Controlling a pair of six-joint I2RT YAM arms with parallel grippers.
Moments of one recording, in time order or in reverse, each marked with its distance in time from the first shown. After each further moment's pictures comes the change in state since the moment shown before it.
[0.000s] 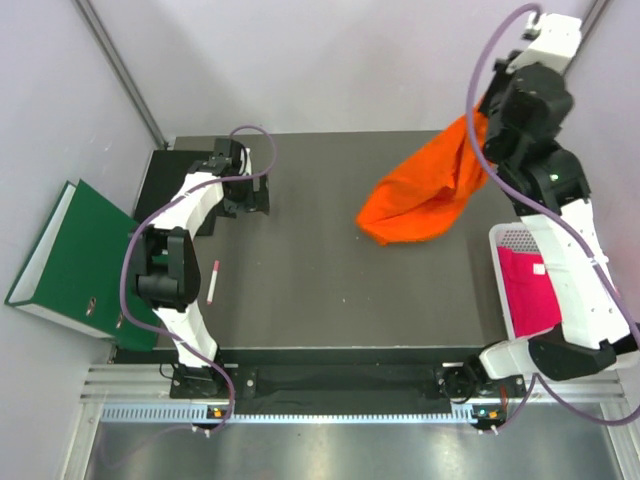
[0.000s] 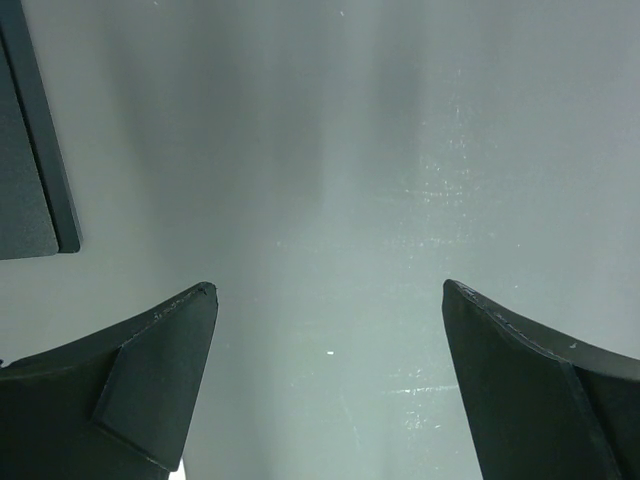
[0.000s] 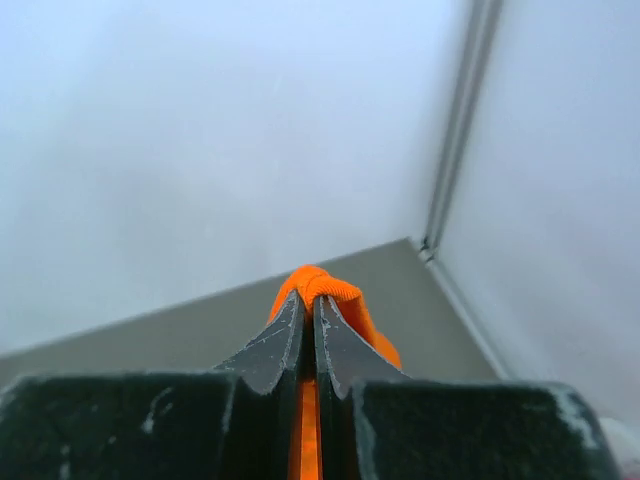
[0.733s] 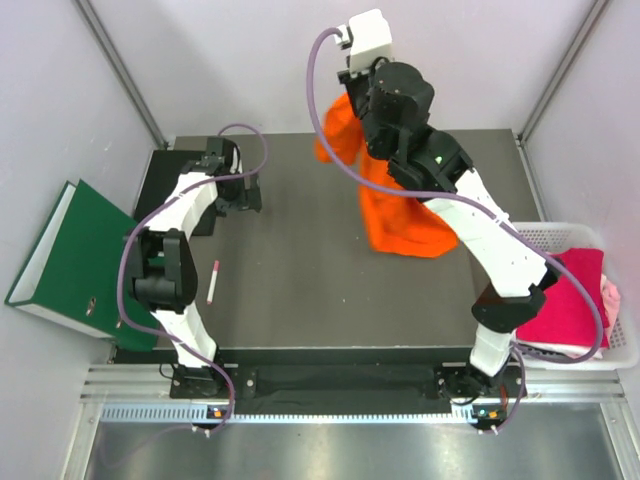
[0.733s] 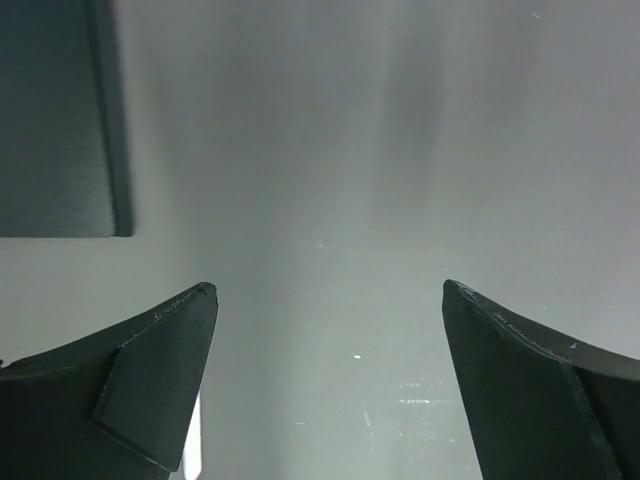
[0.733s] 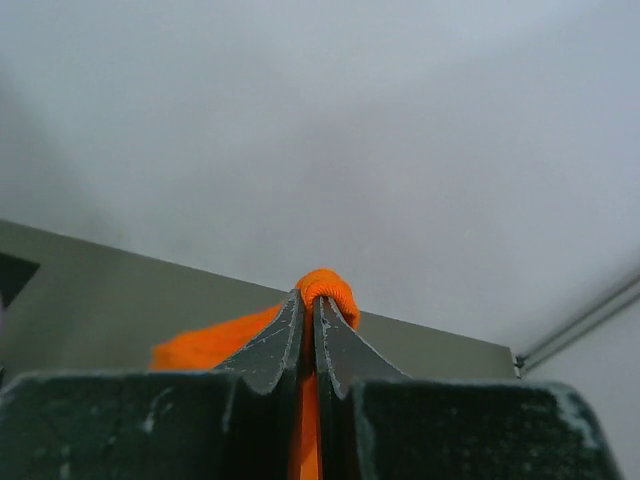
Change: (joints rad) left arm 0.029 -0.017 -0.004 -0.001 -0.062 -0.016; right arm 0.416 0.398 0.445 0.068 0.042 -0.392
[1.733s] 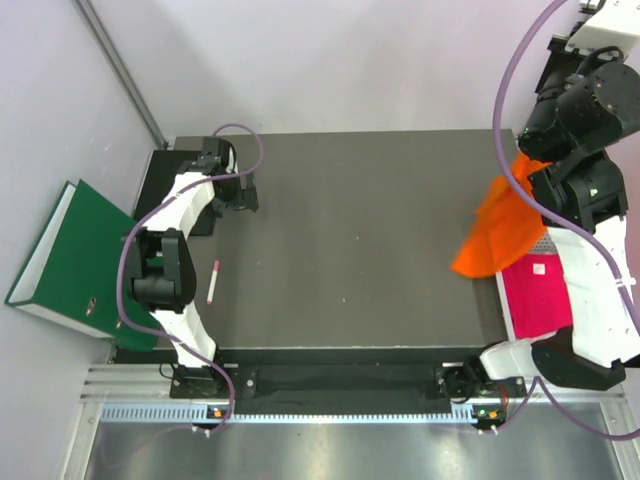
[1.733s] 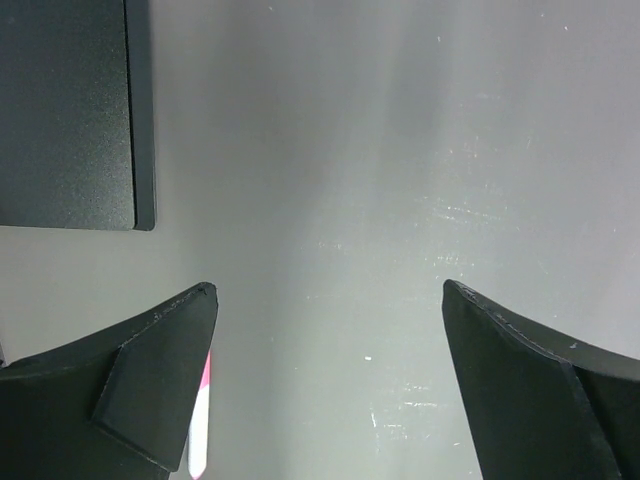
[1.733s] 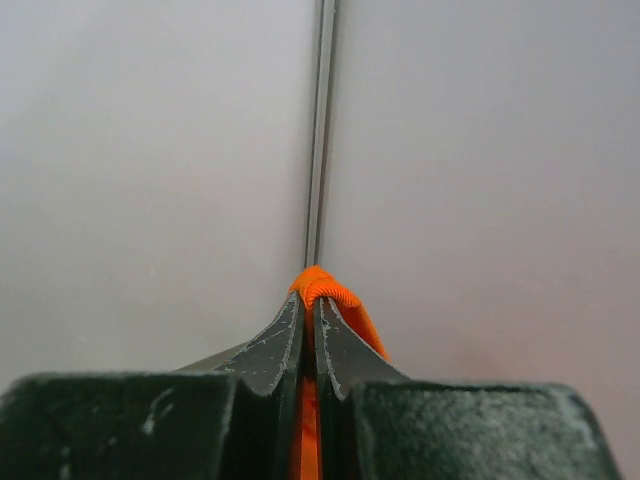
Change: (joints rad) left arm 0.029 -0.002 0.000 -0.004 -0.013 -0.014; right arm -0.418 -0.427 -0.275 0.137 0.159 -0.060
